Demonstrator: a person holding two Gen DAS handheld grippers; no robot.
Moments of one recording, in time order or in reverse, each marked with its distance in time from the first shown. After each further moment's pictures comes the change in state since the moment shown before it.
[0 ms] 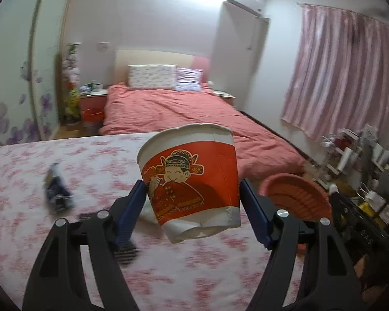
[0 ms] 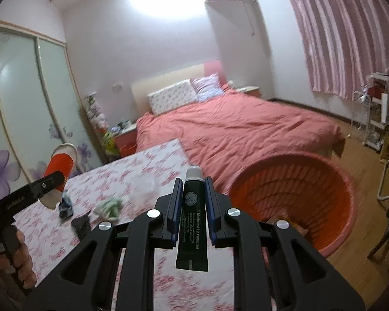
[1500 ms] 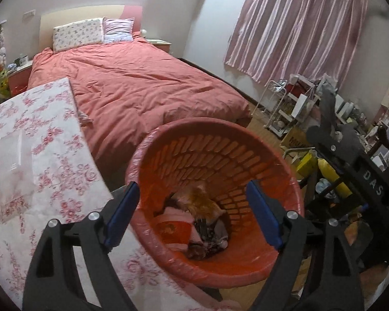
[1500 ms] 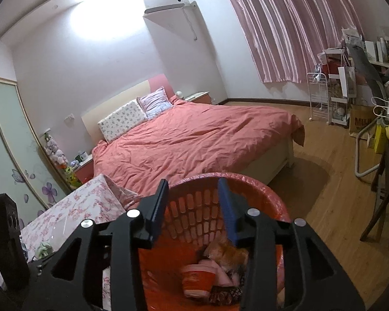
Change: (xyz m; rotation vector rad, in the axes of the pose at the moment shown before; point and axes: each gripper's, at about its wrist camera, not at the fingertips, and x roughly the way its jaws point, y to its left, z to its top) left arm 0.173 -0.181 -0.055 0.108 0.293 -0.286; right arm 0.034 -0.132 0.012 0.188 -0.024 -0.189
